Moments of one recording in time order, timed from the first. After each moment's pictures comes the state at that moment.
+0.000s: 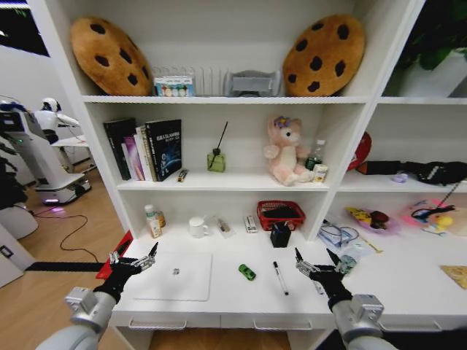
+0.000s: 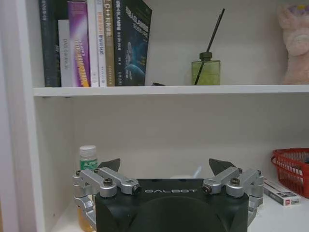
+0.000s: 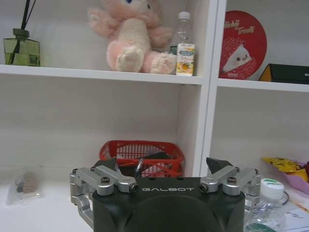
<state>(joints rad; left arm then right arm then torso) 1.74 -1.11 -0.83 -2.30 -0.53 0.16 0.03 -1.78 1.34 0.70 2.43 0.24 -0.29 0.12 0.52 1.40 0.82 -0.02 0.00</state>
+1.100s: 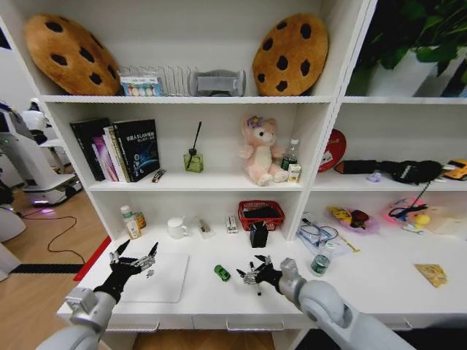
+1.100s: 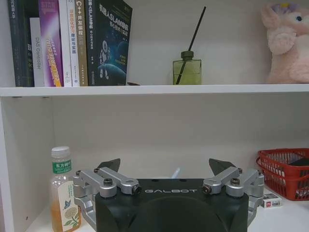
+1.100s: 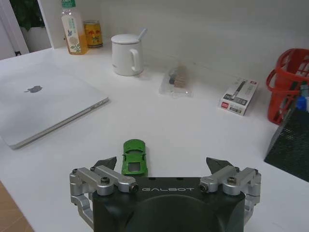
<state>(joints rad) 1.74 -1.11 -0.83 -2.30 -0.53 0.16 0.03 -1.08 0.82 -0.06 2.14 0.69 -0.70 0.13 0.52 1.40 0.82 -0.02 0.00</state>
